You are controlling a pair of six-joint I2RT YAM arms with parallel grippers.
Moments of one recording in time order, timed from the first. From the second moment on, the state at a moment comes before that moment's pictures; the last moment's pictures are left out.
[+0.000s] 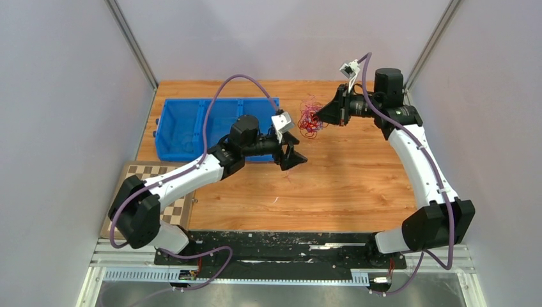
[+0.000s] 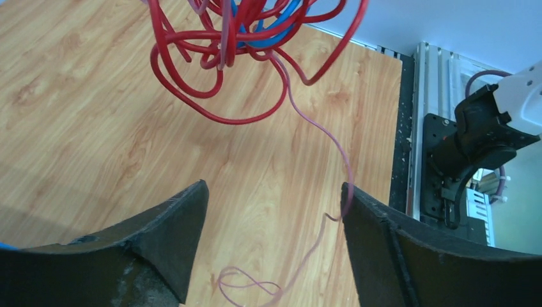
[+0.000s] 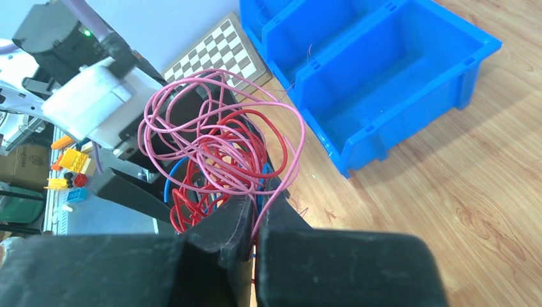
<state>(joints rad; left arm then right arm) -0.75 1.43 1.03 0.20 0.57 -0.04 0.15 1.42 1.46 -0.51 -1.05 0.07</state>
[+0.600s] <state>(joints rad) -0.81 1.31 1.03 0.17 0.69 0.01 0.03 1.46 1.40 -0.45 -0.98 0.11</state>
